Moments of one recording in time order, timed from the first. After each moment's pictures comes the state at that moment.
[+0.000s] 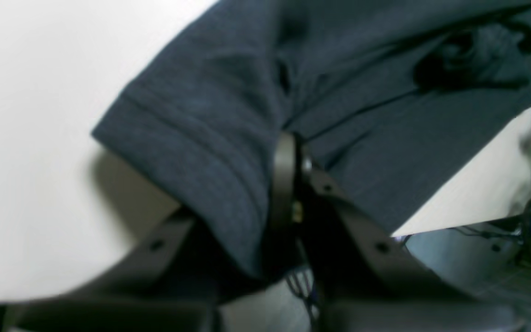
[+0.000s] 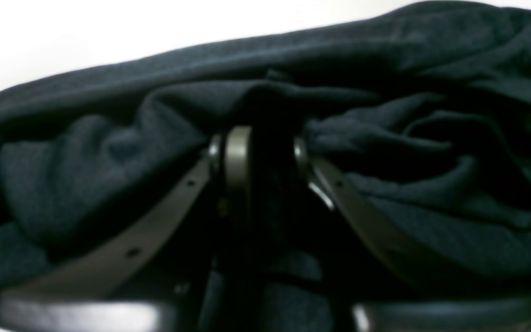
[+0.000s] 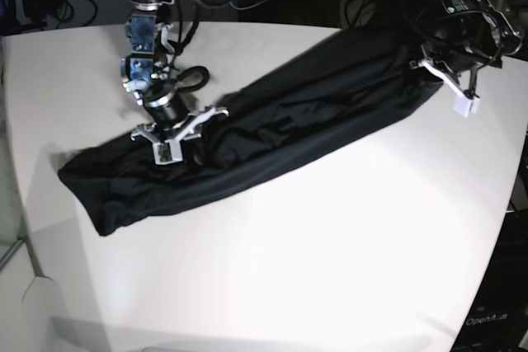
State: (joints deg) left arm 5.6 -2.3 -48.6 87.6 -39.2 -40.5 79.9; right arm -1.7 -6.3 15.7 64.2 -15.9 26.5 3.7
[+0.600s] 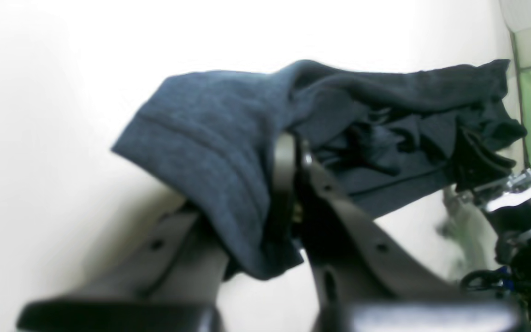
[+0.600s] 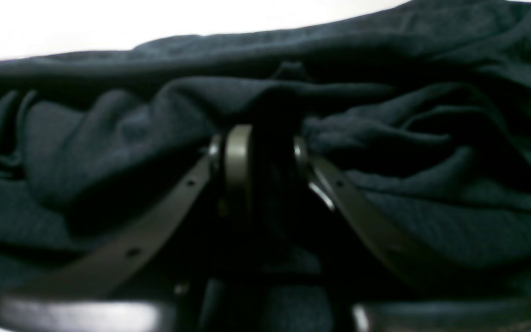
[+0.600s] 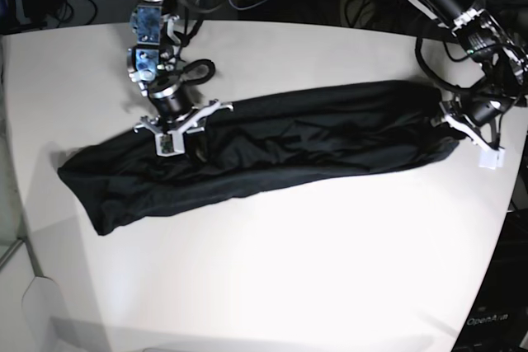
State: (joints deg) left arm -6.3 -4.3 -50.7 87.5 -46.0 -40.5 80.3; right arm -4.0 -7.9 15.1 64.6 -15.8 25.3 6.7
